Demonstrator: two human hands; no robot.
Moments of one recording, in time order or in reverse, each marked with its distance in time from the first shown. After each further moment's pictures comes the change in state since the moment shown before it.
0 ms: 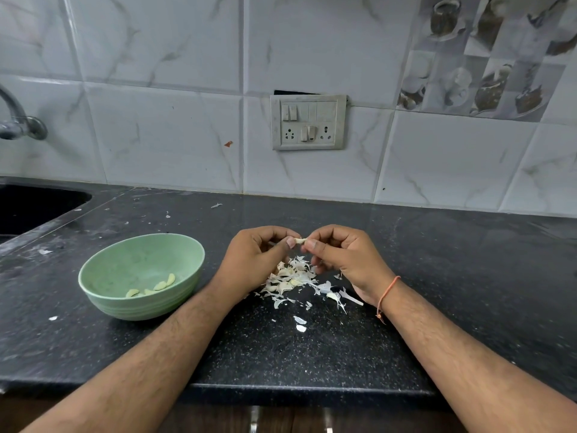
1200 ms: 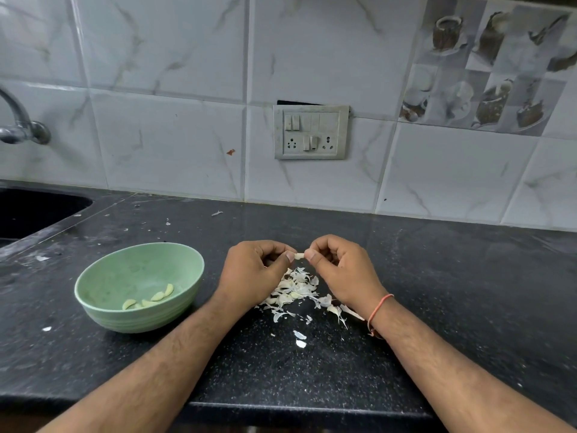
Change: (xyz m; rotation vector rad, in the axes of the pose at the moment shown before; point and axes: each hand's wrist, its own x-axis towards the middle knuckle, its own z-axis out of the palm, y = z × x) left_hand -0.005 0.005 0.003 0.220 0.140 0.007; right_hand 0.011 0.011 0.007 -0.501 0.166 -0.180
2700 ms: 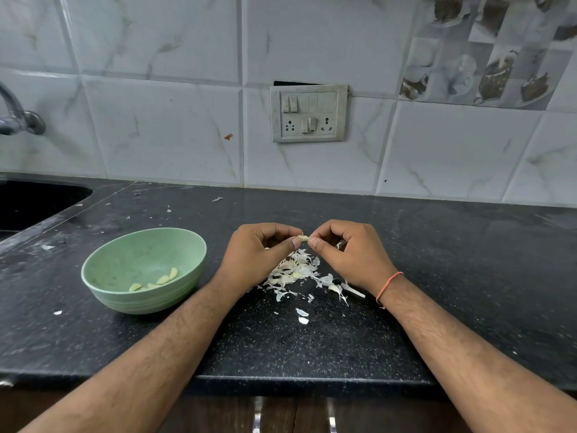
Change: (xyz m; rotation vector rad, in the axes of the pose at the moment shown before) left_hand 0.002 -0.006 -0.002 -0.203 -0.142 0.000; right_hand -0.008 -0.012 -0.019 -0.172 -0.049 -0.130
